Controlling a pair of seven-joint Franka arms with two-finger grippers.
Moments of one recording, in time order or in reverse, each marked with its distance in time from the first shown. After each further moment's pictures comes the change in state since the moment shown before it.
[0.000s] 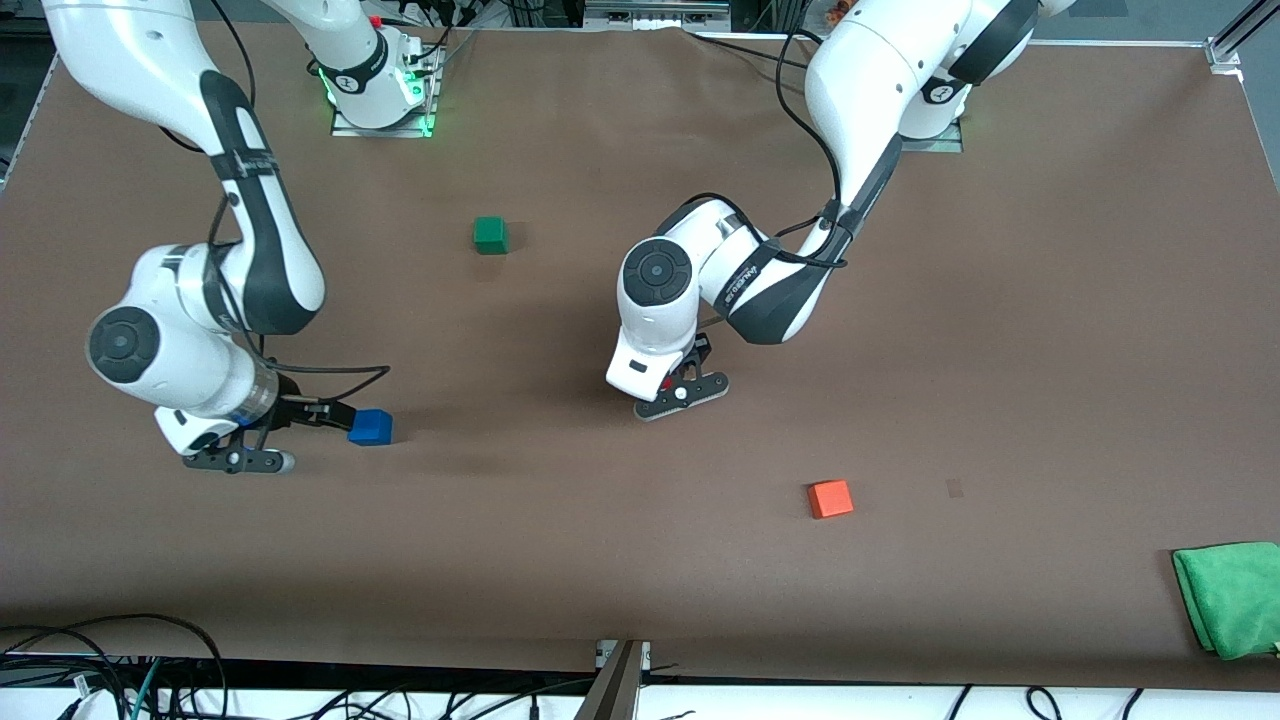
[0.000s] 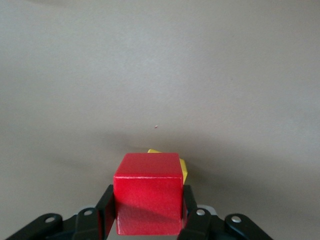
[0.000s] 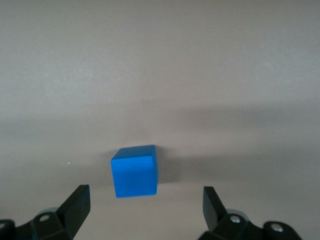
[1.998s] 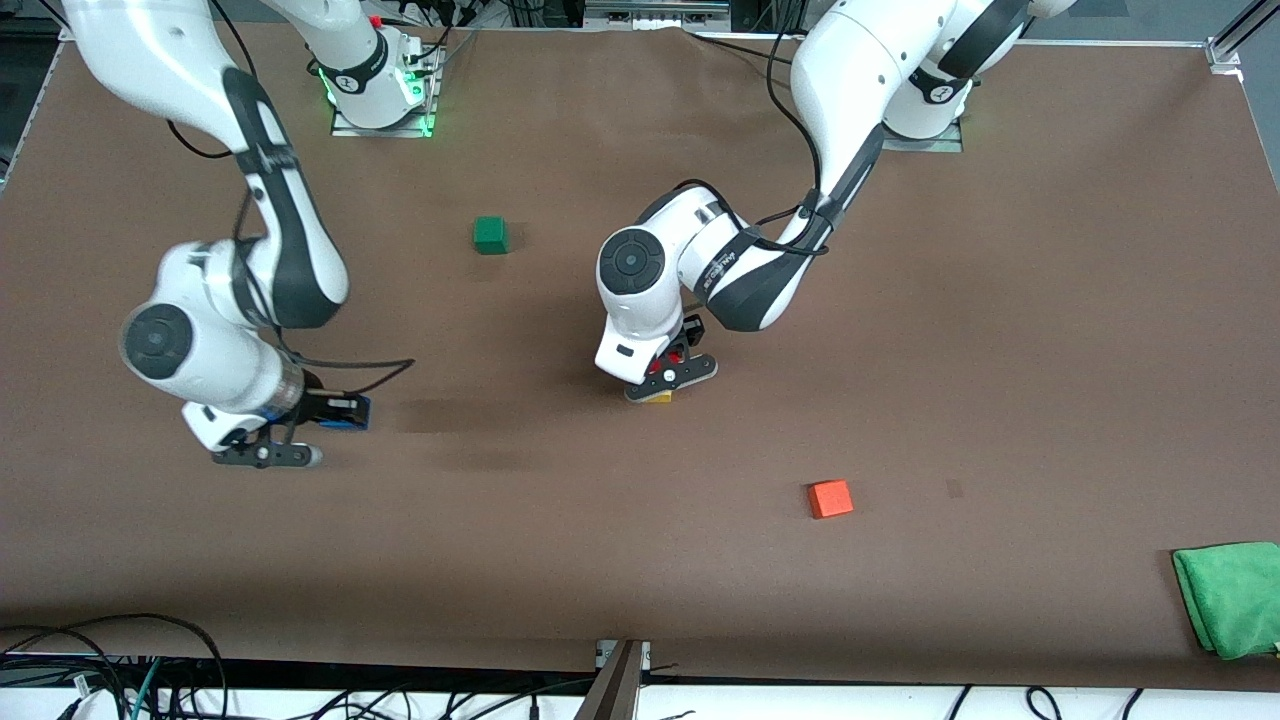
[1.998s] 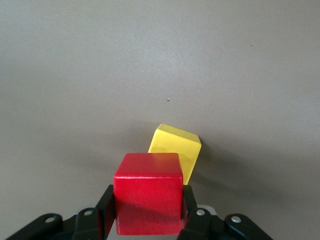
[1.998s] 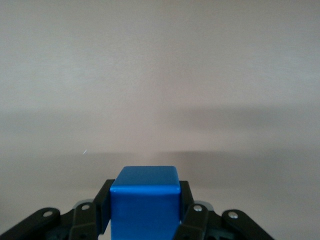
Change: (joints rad) left arm -0.045 0.009 0.012 -0.011 0.000 -0.043 -0.032; right arm 0.041 -0.071 -0.012 0.013 0.000 -0.124 0.004
